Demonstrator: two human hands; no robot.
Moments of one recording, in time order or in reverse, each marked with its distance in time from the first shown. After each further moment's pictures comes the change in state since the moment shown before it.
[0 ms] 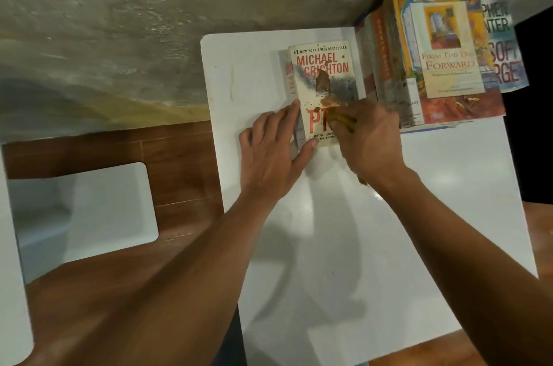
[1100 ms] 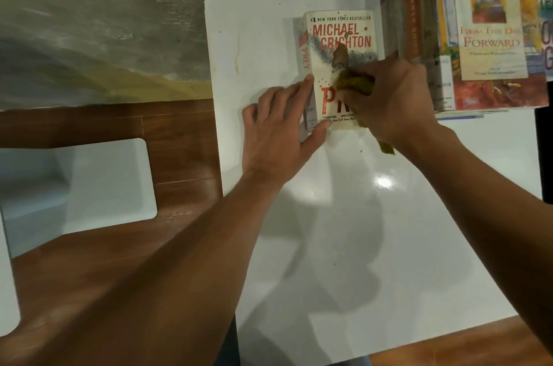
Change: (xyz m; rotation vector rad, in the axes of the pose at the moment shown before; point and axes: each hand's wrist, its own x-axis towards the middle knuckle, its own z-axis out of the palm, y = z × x) left_hand 0.004 -0.003 0.006 -0.018 0.062 0.006; right_hand 0.030 -0.007 -0.008 -0.043 -0.179 -0.001
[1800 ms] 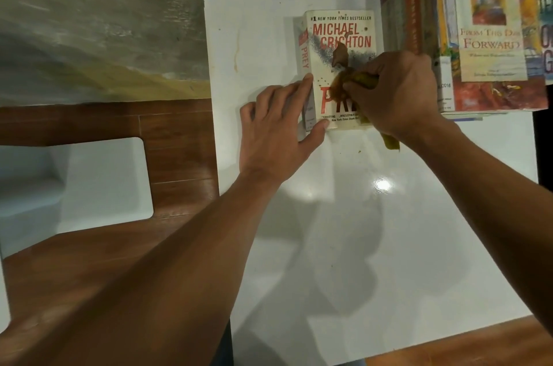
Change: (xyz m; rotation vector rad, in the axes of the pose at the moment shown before) left_hand 0.000 0.000 0.001 -0.019 0.005 -0.007; right_hand 0.004 0.001 -0.004 -0.122 0.054 -0.021
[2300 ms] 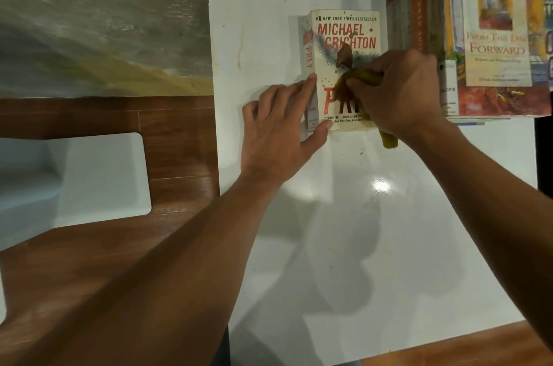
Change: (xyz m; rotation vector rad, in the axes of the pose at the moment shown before) left_hand 0.000 0.000 -0.001 0.018 0.008 0.002; right_hand 0.002 0.000 0.000 0.042 0.006 -0.003
